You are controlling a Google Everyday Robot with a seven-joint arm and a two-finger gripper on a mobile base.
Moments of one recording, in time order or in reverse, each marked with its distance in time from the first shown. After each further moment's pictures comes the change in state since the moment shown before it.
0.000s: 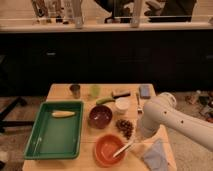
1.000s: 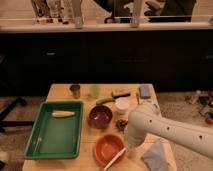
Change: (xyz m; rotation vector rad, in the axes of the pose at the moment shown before) arm -0.066 0.003 0.021 -0.042 -0.023 -0.133
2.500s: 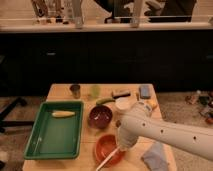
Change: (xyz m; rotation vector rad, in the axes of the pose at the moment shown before) arm -0.034 -0.021 -0.001 0.056 0.002 -0.014
